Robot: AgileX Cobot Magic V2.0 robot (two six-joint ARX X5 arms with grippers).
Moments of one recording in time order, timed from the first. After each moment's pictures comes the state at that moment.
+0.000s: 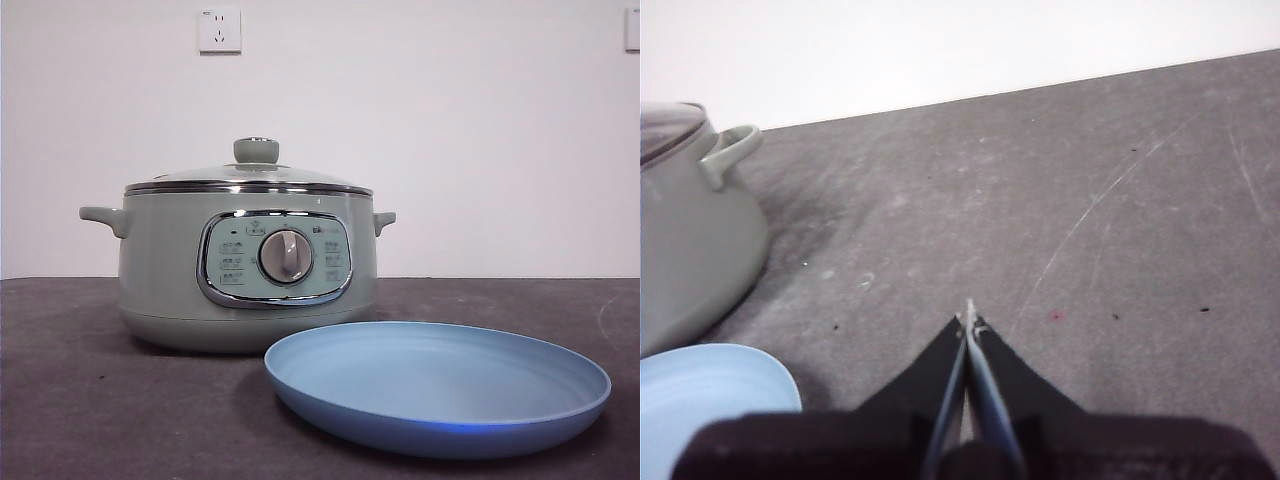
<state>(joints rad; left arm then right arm) 0.03 0.01 0.02 -0.14 0.29 -0.18 0.08 0.00 0.02 -0.17 -0.05 0.15</state>
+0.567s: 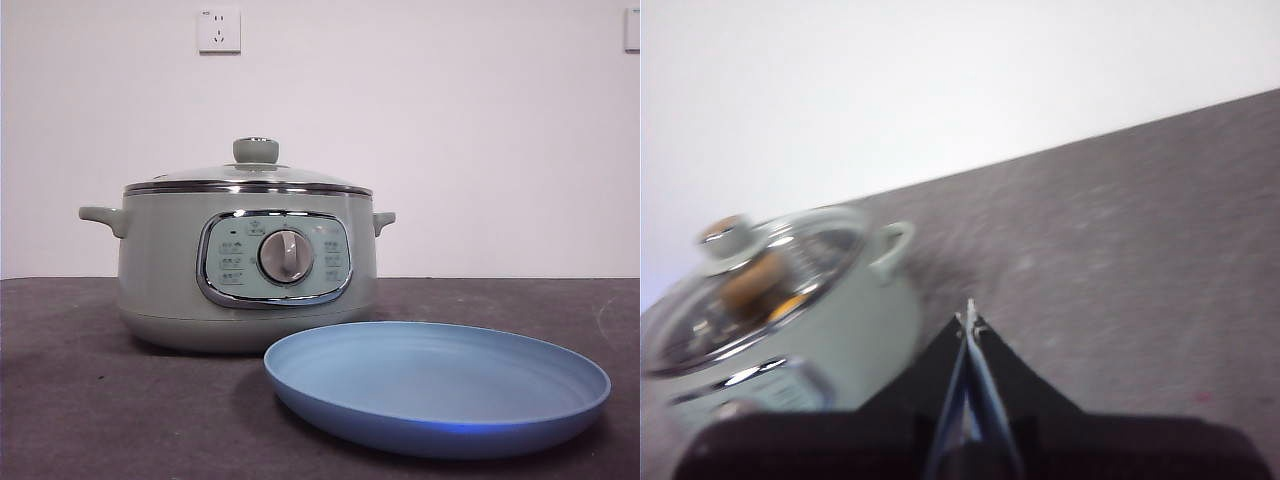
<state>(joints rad) 0.03 0.07 0.31 -0.28 0.37 -0.33 0.08 0.23 0.33 -0.21 -0.26 0.30</state>
